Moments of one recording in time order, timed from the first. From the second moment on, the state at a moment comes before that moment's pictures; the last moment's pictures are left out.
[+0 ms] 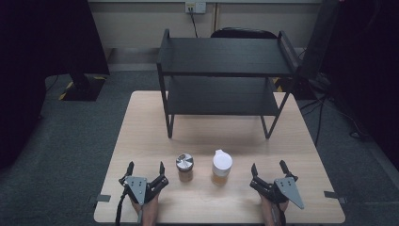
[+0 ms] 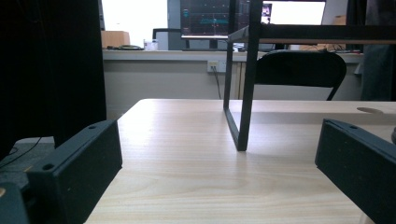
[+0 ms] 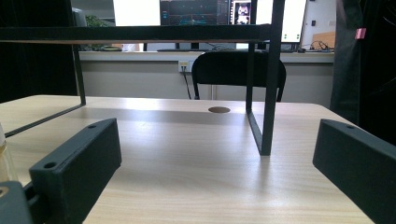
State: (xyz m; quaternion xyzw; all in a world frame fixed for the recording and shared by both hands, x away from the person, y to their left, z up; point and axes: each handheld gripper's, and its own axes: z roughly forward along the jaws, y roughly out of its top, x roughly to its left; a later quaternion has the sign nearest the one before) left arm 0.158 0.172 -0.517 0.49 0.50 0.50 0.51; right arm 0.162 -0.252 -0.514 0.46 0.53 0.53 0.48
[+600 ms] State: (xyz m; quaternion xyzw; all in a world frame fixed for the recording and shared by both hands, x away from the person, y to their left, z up) left arm 0.158 0.174 -0.517 0.50 0.49 0.50 0.51; right arm 0.162 -0.251 -0.514 0.46 0.53 0.53 0.48
